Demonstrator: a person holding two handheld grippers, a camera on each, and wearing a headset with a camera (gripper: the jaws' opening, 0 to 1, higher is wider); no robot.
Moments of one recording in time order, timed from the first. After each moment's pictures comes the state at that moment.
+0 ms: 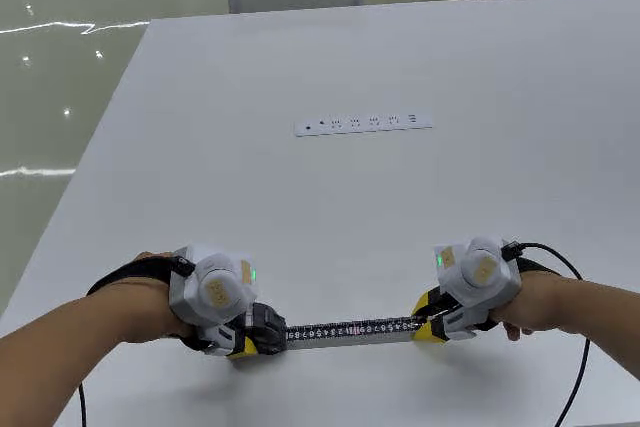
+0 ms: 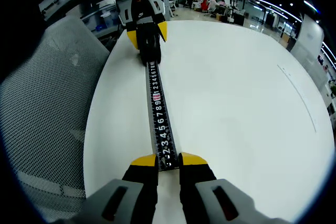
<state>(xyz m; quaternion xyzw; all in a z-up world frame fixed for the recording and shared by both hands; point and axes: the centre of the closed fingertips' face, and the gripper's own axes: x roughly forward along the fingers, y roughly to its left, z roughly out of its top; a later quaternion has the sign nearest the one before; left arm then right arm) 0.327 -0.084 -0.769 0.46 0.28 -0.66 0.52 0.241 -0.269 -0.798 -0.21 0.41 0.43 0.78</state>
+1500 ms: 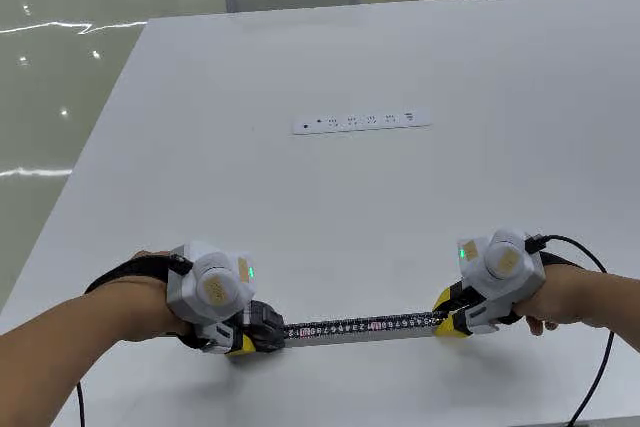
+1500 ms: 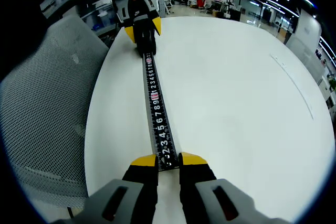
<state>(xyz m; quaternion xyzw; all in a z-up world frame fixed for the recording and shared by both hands) 0.326 -0.084 -0.769 0.46 0.28 -0.66 0.52 0.226 -0.299 -0.796 -0.20 0.43 0.41 0.78</state>
